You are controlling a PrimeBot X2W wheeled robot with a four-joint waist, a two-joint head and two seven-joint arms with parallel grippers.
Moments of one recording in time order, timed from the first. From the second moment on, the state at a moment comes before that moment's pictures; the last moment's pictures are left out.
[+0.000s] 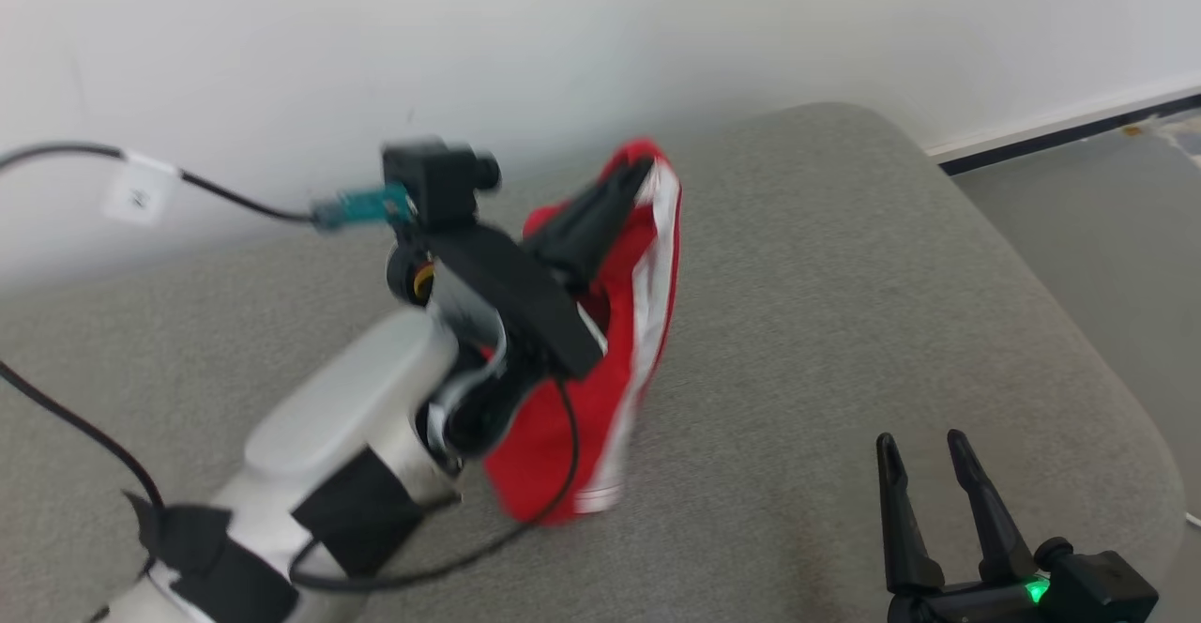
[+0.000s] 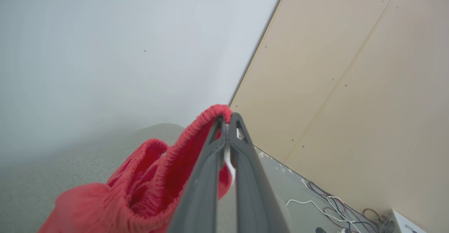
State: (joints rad) left arm -0.93 0.22 -0.88 0.43 -1.22 -0.13 -0.08; right arm 0.07 -0.05 0.08 0.03 0.27 0.13 -0.26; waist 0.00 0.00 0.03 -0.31
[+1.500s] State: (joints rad) left arm -0.36 0.44 -0.91 0.39 -1.20 0.02 -0.22; right arm 0.08 -0.05 0.06 0.04 0.21 0.13 -0.26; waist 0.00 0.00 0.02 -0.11
